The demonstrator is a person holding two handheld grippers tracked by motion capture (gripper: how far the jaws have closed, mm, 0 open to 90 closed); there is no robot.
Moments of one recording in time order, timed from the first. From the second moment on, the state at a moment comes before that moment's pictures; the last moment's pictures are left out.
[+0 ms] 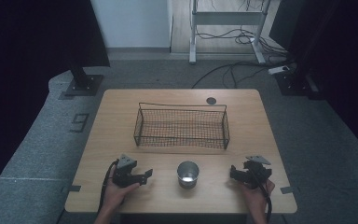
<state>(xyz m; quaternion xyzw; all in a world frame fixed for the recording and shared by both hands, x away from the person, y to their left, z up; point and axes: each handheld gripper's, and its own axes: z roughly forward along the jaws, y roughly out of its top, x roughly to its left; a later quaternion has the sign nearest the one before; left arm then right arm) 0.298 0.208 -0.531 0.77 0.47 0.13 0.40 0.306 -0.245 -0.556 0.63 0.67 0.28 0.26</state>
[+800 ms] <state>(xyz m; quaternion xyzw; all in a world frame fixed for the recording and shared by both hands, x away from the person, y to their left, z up) 0.294 0.209 -0.526 0.76 0.47 0.14 0.42 0.297 -0.247 -0.556 0.63 0.67 0.29 0.26</state>
